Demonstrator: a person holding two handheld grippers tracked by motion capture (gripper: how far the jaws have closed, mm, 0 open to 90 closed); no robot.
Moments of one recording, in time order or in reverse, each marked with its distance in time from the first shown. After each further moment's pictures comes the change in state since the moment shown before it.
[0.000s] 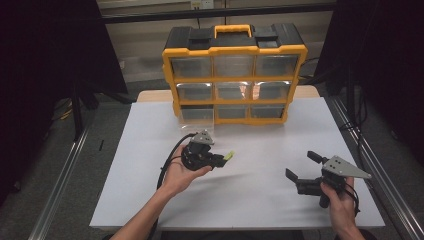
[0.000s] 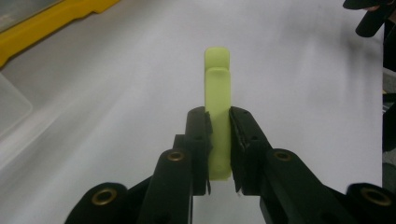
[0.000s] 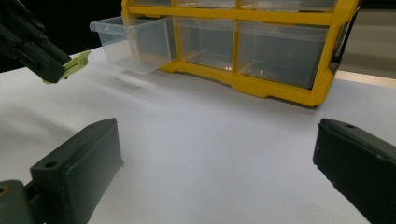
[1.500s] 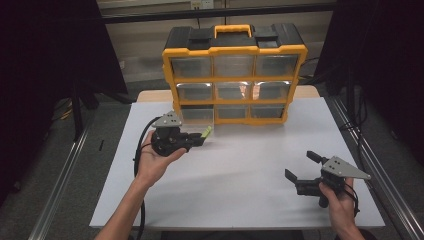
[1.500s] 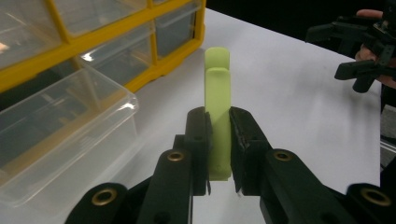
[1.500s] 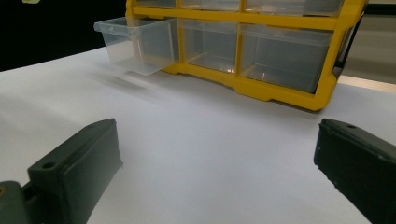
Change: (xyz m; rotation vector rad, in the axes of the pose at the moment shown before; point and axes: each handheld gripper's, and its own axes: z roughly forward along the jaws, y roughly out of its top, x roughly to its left) left arm 0.024 0.013 -0.083 -0.184 0.102 0.004; right arm 0.002 0.000 0.001 -0.007 0.007 -0.023
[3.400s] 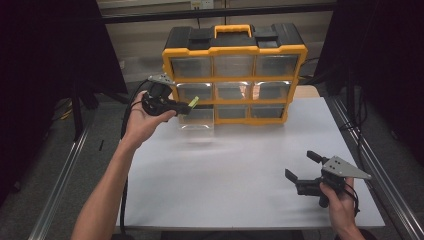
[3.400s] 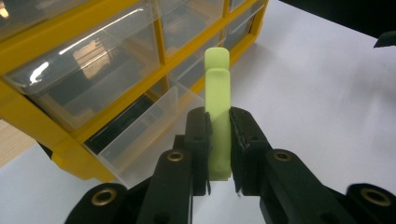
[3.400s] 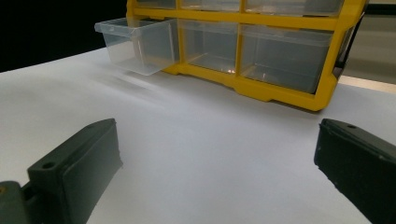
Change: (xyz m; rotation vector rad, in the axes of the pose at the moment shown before) left arm 0.066 0.069 -0.006 0.169 0.081 -0.002; right arm -0.001 0.000 0.000 -0.005 0.004 -0.002
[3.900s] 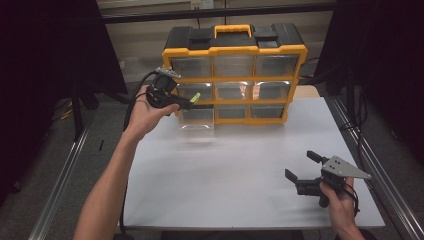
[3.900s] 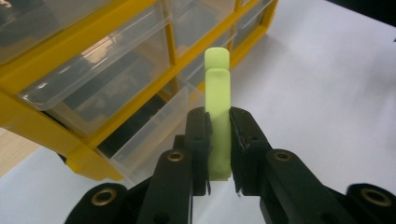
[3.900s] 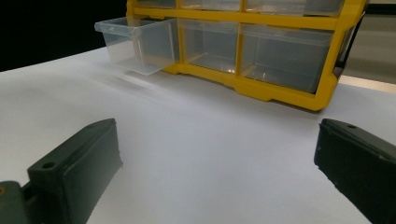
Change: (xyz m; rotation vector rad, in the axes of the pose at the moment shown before) left arm 0.010 0.019 0.008 0.099 0.019 0.014; right arm 0.000 0.000 0.000 0.001 0.002 0.000
